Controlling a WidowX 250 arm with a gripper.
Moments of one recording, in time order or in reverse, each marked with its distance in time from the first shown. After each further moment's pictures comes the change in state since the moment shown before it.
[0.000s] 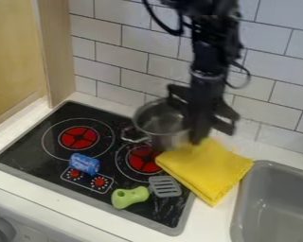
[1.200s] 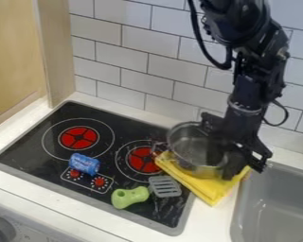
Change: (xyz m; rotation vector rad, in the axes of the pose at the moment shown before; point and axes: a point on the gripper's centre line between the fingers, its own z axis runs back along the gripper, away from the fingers) arm 0.001 -0.038 -0.024 0.003 0.113 -0.136
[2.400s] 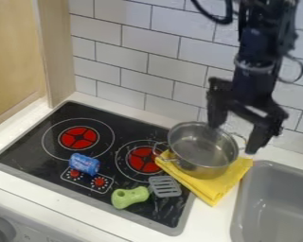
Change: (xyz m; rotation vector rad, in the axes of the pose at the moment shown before) arm 0.001 0.001 0.061 -0.032 -0.154 -0.016
